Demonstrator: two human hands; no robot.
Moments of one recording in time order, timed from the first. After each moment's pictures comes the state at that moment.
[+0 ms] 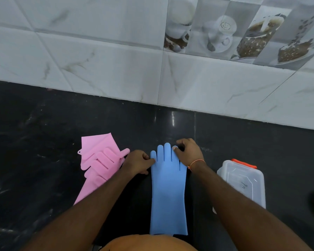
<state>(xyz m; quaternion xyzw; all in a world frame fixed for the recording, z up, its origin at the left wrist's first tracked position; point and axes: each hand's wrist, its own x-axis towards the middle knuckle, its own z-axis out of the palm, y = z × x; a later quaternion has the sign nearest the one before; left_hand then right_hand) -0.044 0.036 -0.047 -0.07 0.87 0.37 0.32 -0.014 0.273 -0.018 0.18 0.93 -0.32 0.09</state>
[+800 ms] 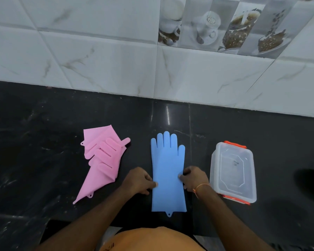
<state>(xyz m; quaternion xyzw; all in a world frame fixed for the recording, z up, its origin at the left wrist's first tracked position) 0.065 0.007 -0.036 0.00 0.83 0.37 0.41 0.128 0.251 -0.034 0.33 0.83 -0.38 0.22</state>
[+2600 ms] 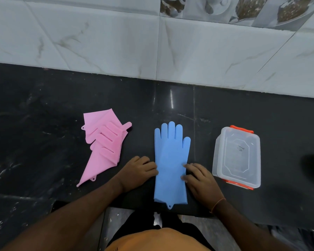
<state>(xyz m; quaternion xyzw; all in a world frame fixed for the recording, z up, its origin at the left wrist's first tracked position) 0.082 -0.031 -0.074 0.56 0.81 0.13 -0.07 0.222 0.275 -0.072 -0.14 0.98 -0.16 -0.05</state>
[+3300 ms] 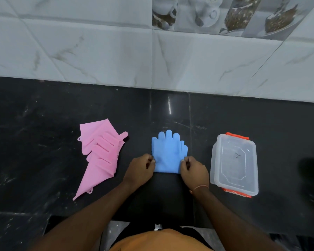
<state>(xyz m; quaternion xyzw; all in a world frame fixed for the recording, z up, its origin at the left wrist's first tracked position) 0.065 0.018 -0.052 0.12 0.90 0.37 0.19 0.145 0.244 -0.059 0.27 0.91 -0.31 0.03</state>
